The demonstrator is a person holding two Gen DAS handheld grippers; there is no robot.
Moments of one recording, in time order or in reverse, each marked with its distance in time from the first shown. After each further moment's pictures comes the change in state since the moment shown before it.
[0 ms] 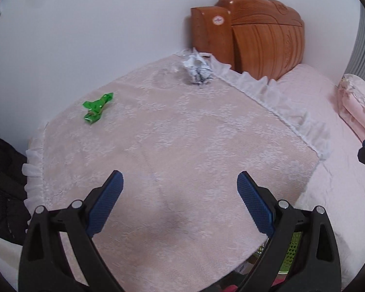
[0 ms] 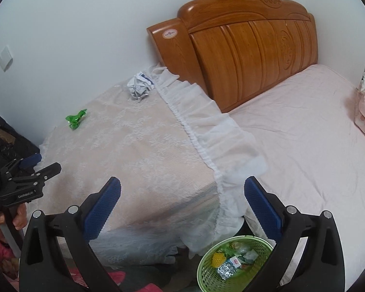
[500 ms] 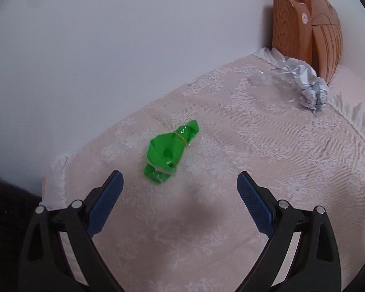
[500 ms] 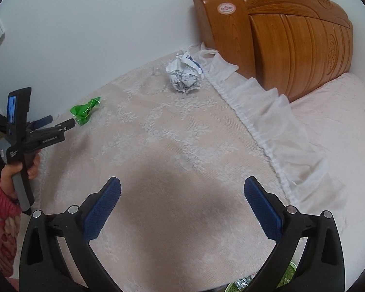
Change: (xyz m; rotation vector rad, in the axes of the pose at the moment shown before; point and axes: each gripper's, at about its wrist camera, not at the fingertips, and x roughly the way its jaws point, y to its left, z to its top) left arm 0.158 0.156 0.098 0.042 0.021 0.137; right arm 0.129 0.112 0.073 -0.086 0.117 0.037
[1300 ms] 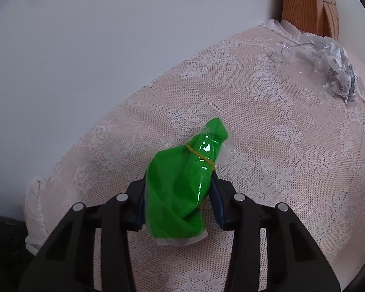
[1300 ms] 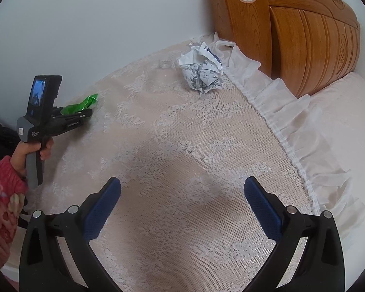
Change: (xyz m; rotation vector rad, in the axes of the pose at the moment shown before) left arm 0.086 0.012 0.021 0.055 0.124 -0.067; right arm 0.041 0.019 0.016 0.004 0.052 -0.024
